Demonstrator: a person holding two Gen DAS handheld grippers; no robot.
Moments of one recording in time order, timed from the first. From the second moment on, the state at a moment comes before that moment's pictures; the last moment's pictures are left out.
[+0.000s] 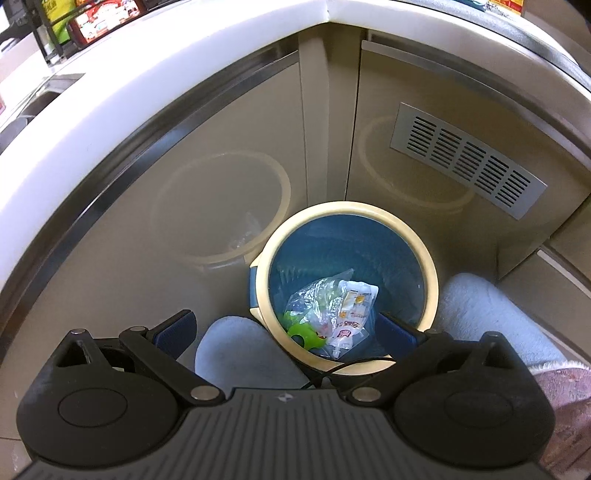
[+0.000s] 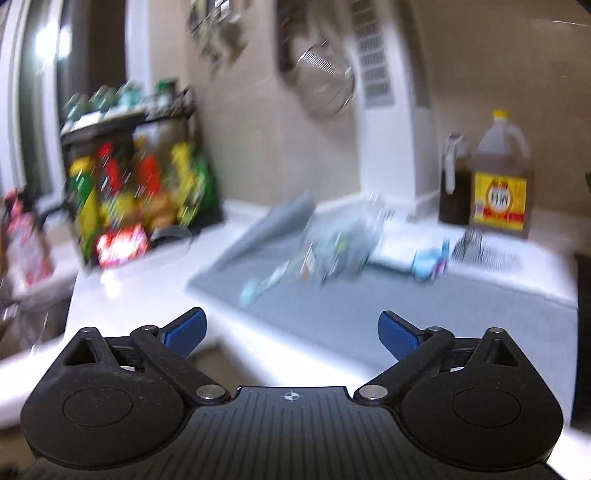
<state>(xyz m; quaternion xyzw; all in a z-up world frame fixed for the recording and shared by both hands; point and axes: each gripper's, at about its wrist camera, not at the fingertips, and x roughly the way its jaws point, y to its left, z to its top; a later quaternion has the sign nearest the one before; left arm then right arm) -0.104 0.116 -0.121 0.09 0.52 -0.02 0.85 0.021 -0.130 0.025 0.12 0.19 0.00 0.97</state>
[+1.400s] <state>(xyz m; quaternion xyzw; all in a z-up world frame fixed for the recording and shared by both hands) 0.179 0.012 0.039 0.10 0.36 -0.06 0.93 0.077 -0.310 -0.053 0.36 0.07 -0.01 0.93</state>
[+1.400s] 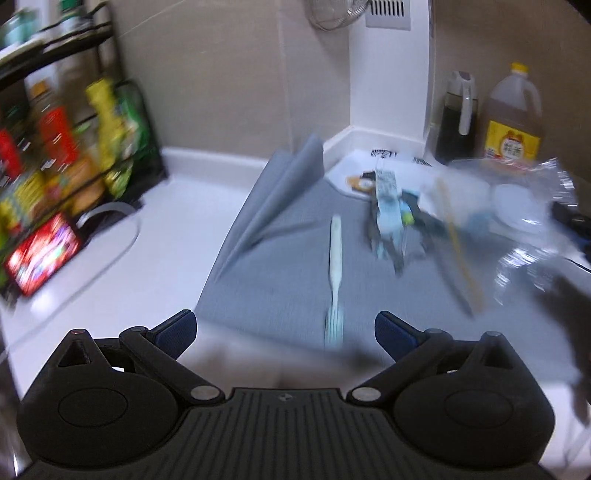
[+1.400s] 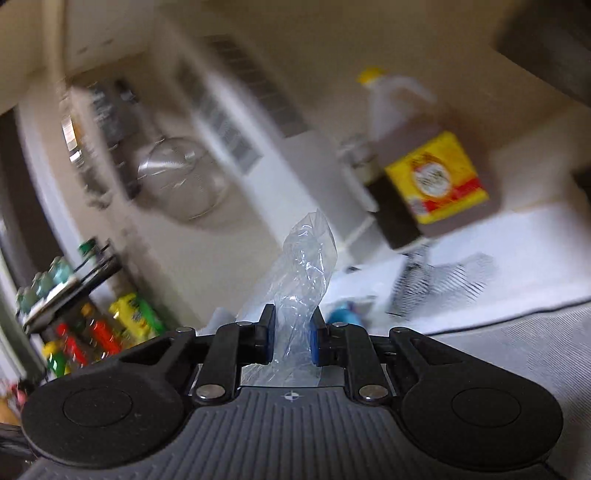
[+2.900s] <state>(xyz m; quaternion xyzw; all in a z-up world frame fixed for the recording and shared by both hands) 0.114 0.033 0.065 0.09 0.34 -0.07 0.94 0.078 -0.304 -0.057 0.34 0.08 -0.01 0.94</state>
